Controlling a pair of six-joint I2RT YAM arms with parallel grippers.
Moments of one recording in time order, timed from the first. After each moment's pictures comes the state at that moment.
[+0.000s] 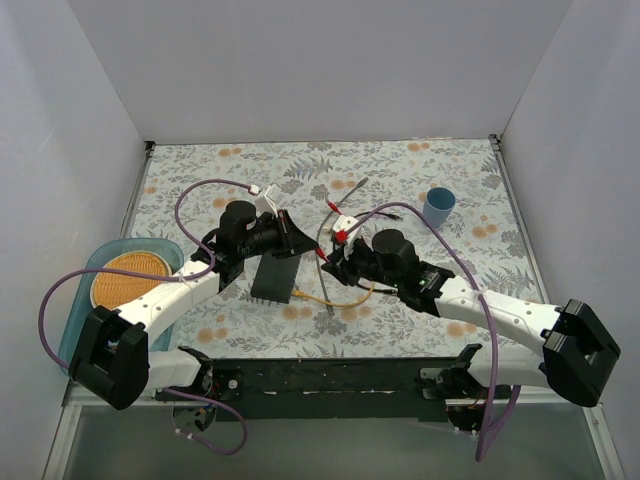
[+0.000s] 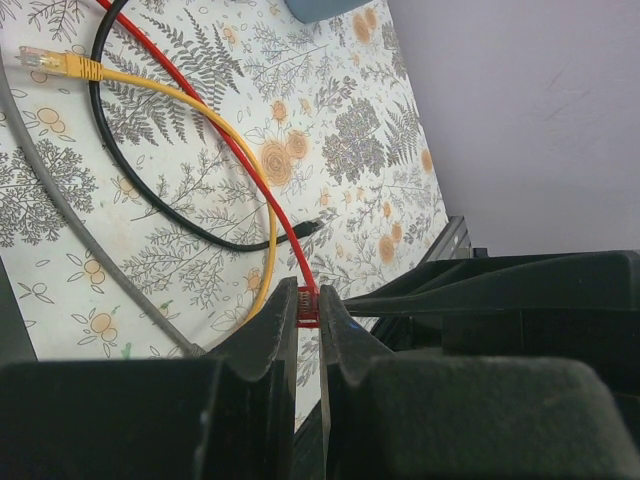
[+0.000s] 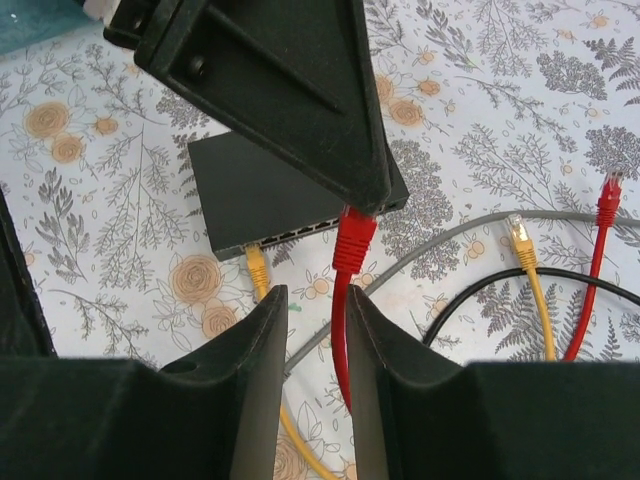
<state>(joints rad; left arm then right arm) -0.51 1.25 0.74 0.14 0.50 -0.76 0.91 1.19 0.69 0.18 -0.17 -0.07</state>
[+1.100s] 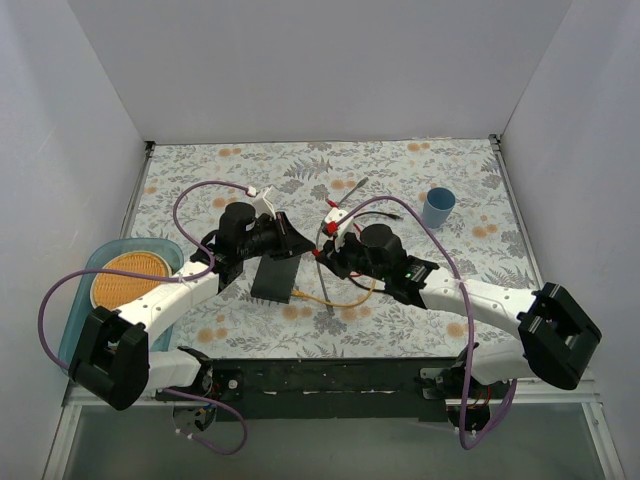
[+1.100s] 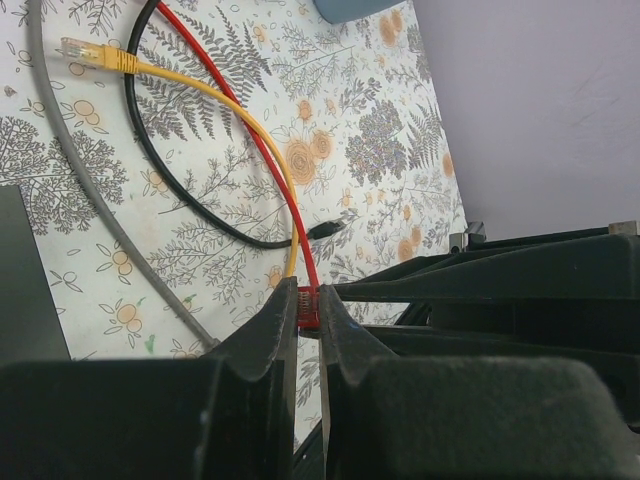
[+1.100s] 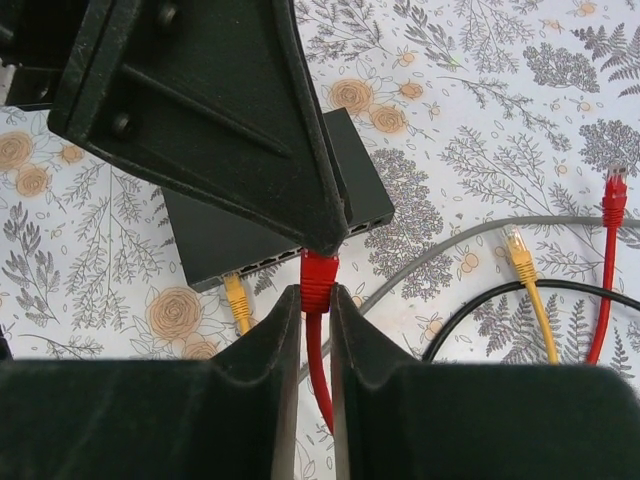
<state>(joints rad) -0.50 1.24 0.73 0.12 0.47 -0.74 0.91 1.33 0.75 0.25 -0.12 -0.03</state>
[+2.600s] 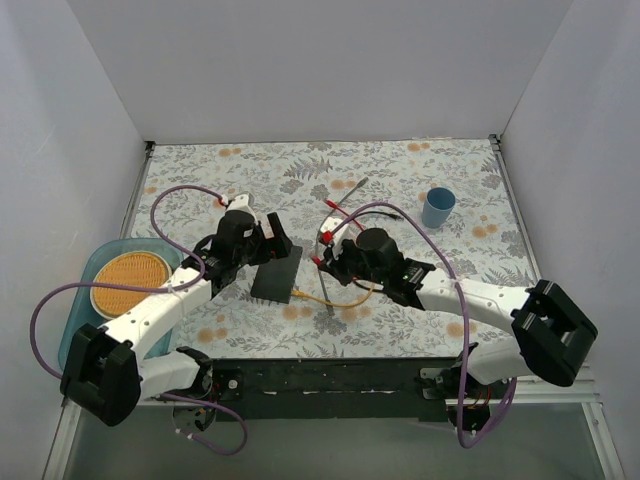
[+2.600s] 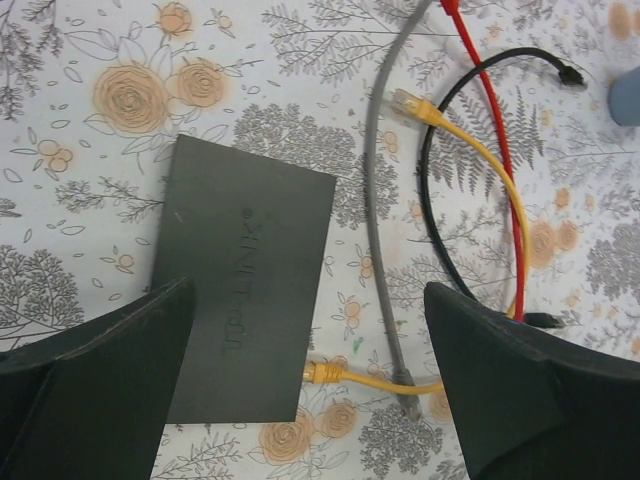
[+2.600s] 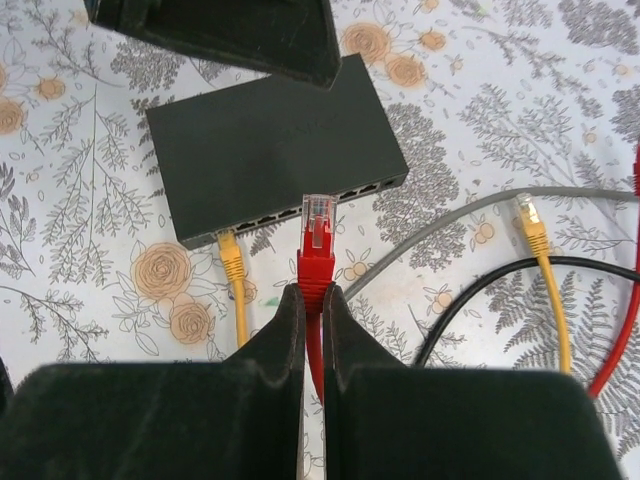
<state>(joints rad) -0.50 1.15 0.73 -0.20 -0.08 -0.63 0.91 1.35 0.73 0.22 -0.14 -0.08</state>
